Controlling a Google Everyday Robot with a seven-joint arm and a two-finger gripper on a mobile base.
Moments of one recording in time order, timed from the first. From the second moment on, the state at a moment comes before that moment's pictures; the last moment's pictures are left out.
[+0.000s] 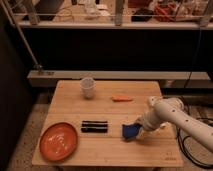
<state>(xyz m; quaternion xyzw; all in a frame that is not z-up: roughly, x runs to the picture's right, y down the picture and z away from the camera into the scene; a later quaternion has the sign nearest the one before) 0.200 0.236 0.790 -0.31 -0.16 0.07 0.94</state>
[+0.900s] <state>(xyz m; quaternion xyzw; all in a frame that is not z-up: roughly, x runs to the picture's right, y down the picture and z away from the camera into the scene) 0.110 0.197 0.734 -0.30 -0.19 -0.02 0.94</state>
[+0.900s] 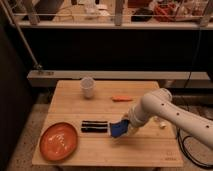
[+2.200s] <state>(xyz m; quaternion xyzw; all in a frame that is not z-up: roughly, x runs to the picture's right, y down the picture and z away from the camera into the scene) -0.035 0.201 0.707 -0.30 -0.23 -0.14 0.91</state>
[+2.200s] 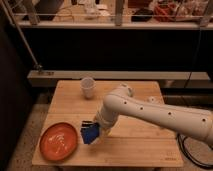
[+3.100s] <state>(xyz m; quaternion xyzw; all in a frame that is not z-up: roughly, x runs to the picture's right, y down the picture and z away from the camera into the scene) -0.104 0.216 0.697 -0.30 -0.24 -0.19 0.90</state>
